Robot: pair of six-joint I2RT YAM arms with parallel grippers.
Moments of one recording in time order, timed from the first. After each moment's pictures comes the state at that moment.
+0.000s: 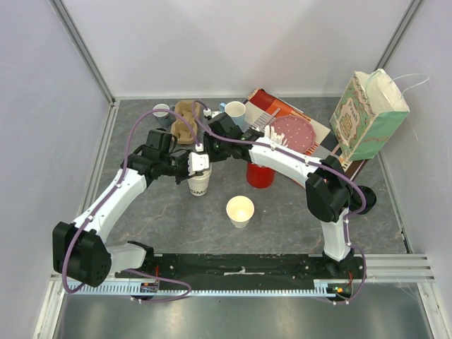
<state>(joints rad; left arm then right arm) -0.33 1.24 0.97 -0.61 0.71 1.04 0.81 2.00 1.70 -0.44 -0.03 0.51</state>
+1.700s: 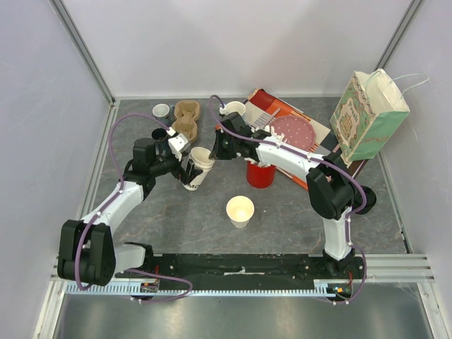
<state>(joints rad) -0.16 1.24 0.67 0.08 0.68 0.36 0.73 1.99 1.59 -0.33 -0.11 0.68</state>
